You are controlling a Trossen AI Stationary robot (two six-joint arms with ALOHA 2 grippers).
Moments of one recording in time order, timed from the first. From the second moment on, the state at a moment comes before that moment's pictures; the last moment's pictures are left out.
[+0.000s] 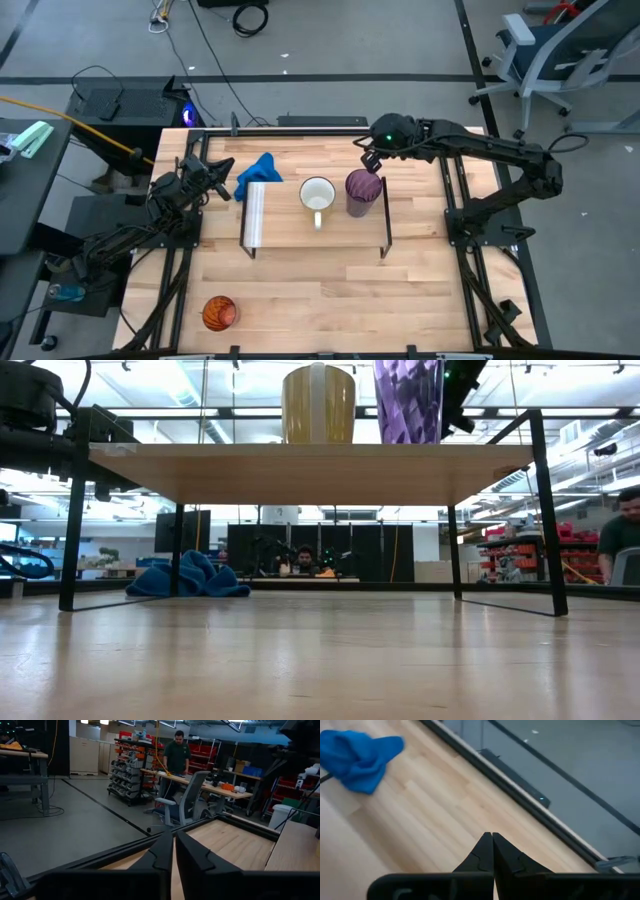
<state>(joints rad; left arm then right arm) 0.61 0.01 0.01 0.03 -0.16 -0.17 -0.32 1.35 1.32 -0.88 0.39 0.35</state>
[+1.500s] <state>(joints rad) 0.61 0.01 0.01 0.04 -0.08 -0.21 0.63 0.81 0.84 -0.81 0.79 0.79</state>
